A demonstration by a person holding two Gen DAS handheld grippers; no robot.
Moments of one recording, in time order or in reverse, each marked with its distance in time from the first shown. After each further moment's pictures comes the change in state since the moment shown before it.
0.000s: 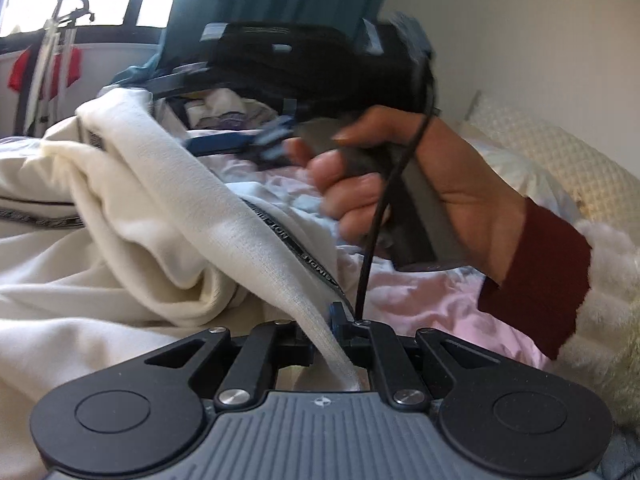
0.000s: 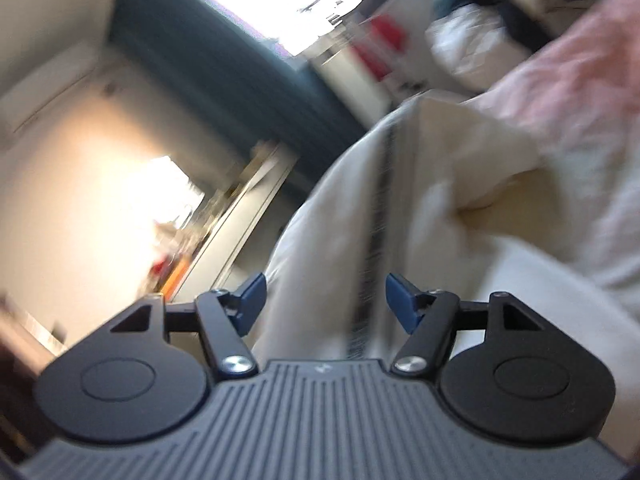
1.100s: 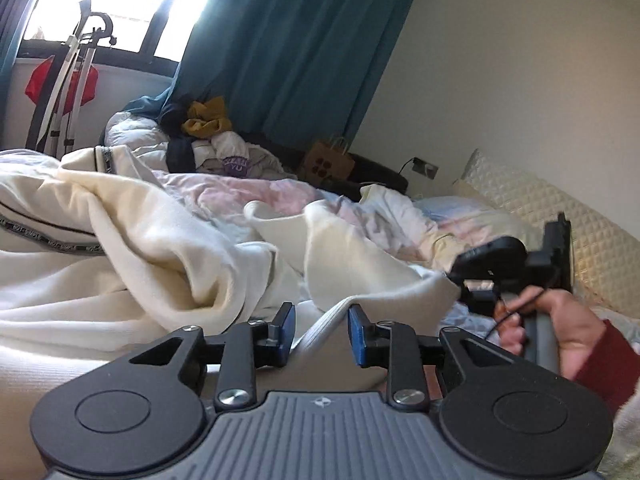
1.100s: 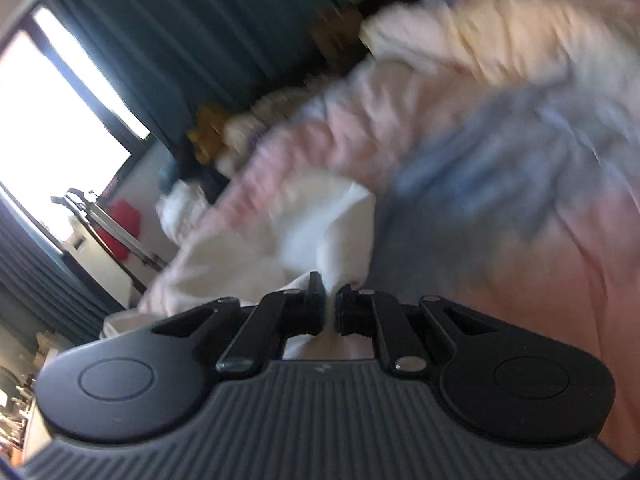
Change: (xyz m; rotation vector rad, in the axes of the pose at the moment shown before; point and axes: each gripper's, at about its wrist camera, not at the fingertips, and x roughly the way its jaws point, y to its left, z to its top) left arm -0.023 0.014 0.011 -0.086 -0.152 -0.005; right arm -0.229 -0.051 -0.104 0.437 -0.541 -0.782
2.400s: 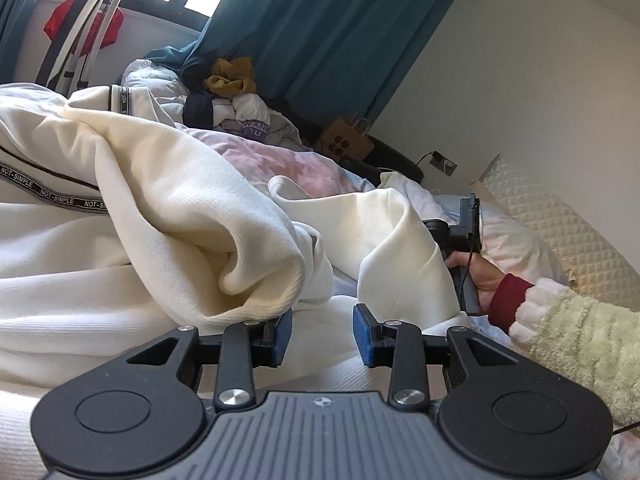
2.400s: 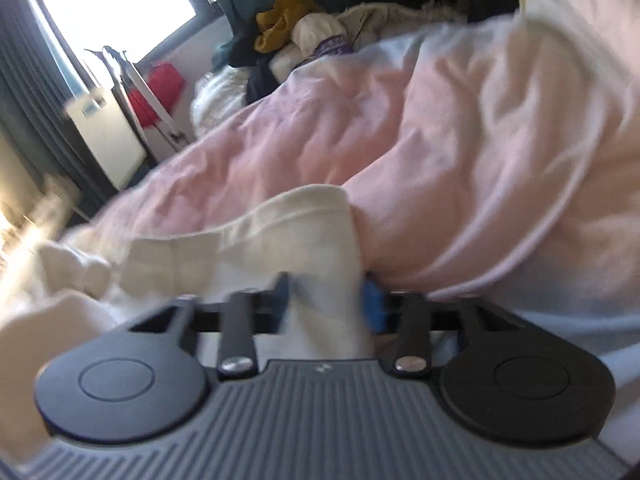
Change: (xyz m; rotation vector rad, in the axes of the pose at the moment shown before) left arm 0.044 0.044 0.008 -0.149 0.074 -0.020; right arm 0.223 0.024 0.115 -0.526 0.260 0.157
